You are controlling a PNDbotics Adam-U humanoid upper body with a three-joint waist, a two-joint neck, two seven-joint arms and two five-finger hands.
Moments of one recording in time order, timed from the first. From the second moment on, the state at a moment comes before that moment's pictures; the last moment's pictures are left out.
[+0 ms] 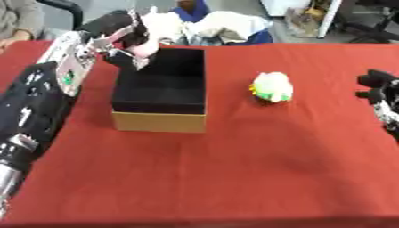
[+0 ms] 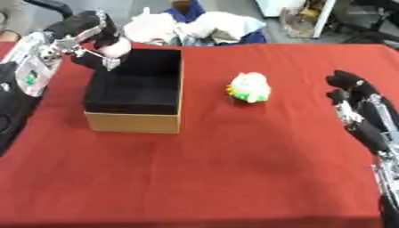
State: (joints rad) left arm -0.98 0.35 -0.23 -0.91 -0.87 -0.41 -0.24; right arm -0.22 -0.34 -0.14 -1.53 -0.03 -0.37 0.25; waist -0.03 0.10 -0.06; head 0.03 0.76
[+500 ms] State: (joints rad) left arm -0.93 0.35 -0.25 -0.87 -0.90 -0.46 -0.31; right arm -0.22 -0.34 -0.14 -1.52 -0.03 -0.37 0.25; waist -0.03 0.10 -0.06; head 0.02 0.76
